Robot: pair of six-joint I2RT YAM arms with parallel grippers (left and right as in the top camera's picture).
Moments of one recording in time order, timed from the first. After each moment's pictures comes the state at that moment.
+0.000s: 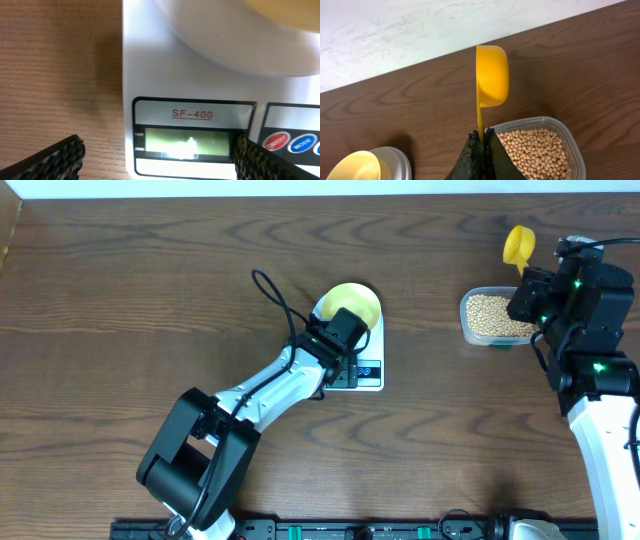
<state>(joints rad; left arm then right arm) -0.63 1.82 1.11 -0.63 -0.19 -0.59 -0.07 1.23 1.01 -0.28 -0.08 0.23</state>
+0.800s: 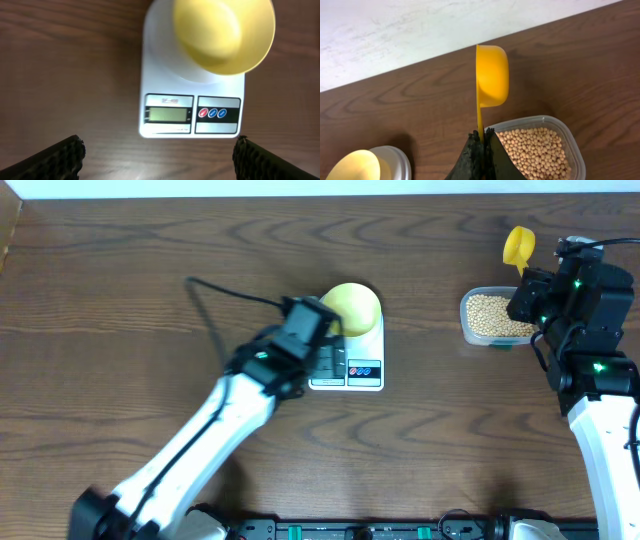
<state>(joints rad) -0.55 1.42 1.09 -0.73 -0.10 -0.56 -0.07 1.23 1.01 -0.28 -0.08 0.23</state>
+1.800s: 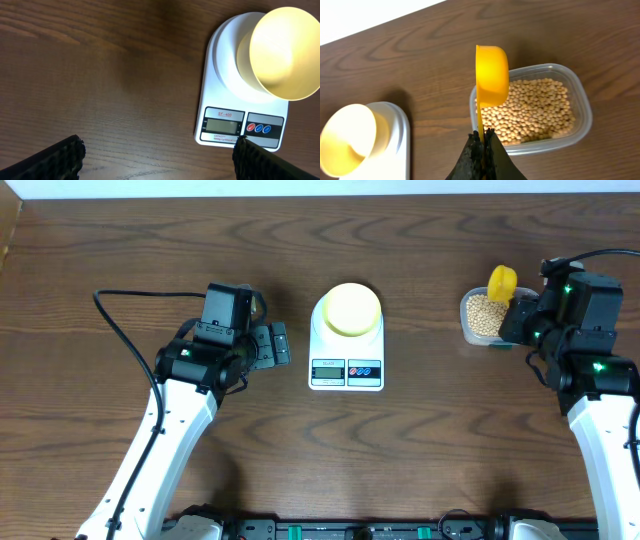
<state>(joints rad) -0.26 1.31 1.09 -0.82 -0.02 -0.38 -0.07 1.24 1.01 -0.49 -0.14 0.22</state>
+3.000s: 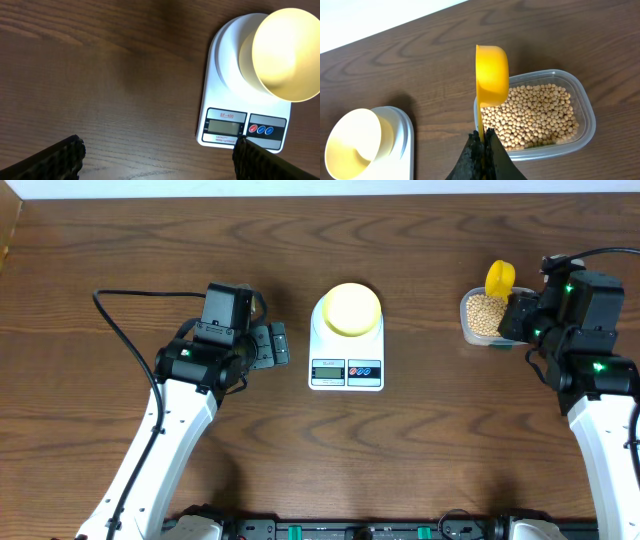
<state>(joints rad) -0.26 1.31 1.09 -0.82 -0.03 -0.38 -0.07 1.24 1.01 -0.46 -0.14 0.23</state>
